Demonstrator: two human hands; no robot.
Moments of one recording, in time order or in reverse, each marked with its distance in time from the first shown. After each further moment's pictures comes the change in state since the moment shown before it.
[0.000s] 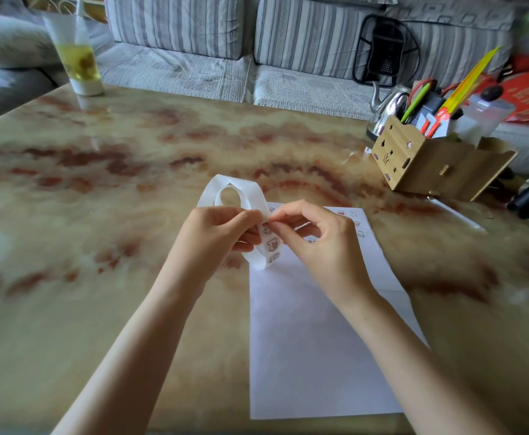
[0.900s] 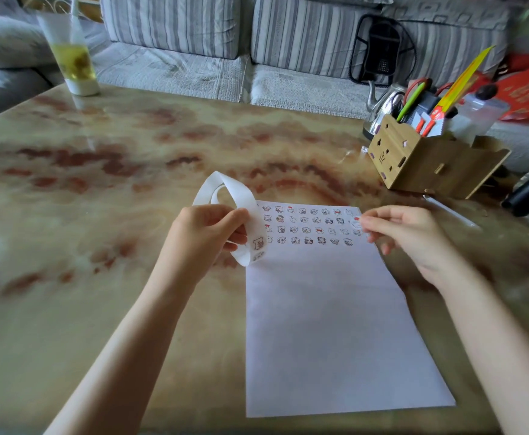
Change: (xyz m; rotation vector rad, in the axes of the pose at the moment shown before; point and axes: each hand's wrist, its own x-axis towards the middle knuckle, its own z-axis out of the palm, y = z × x) left_hand 0.004 -0.007 -0.005 0.115 0.073 0.020; right_hand 0.011 0.059 -0.106 0.068 0.033 0.588
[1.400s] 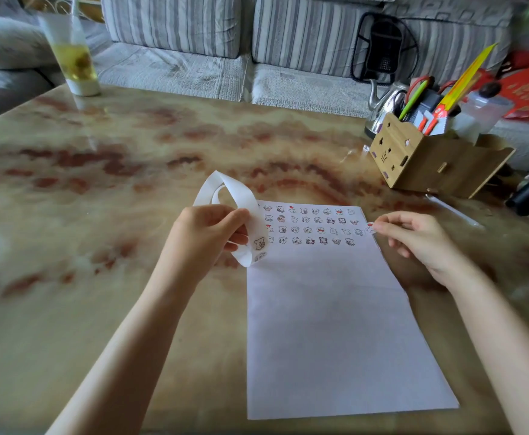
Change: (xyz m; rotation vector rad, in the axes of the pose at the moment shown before) left_hand 0.001 0.000 0.001 0.009 -0.003 0.004; right_hand 0.016 0.028 -0.019 -0.085 0.026 0.033
